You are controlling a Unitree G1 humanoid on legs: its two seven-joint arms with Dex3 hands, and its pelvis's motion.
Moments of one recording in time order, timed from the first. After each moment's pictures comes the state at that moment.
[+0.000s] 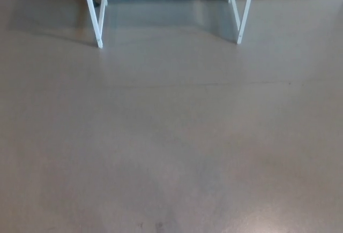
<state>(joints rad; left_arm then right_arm) 0.22 0.60 -0.14 1.35 0.27 -0.15 -0.20 0.10 -0.57 0.10 1.34 -0.24 -0.07 0.17</state>
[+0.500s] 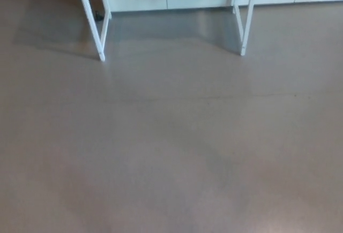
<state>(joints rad) 0.13 0.60 -0.10 1.33 0.25 -0.17 -0.22 0.04 -0.58 0.09 1.34 -0.23 -0.08 0.19</state>
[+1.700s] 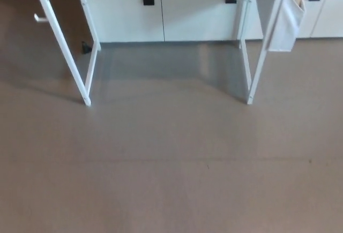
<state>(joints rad) 0.03 0.62 -0.12 1.32 0.27 -0.22 -0.22 -0.04 -0.57 0.06 1.34 -0.23 -0.08 0.20</state>
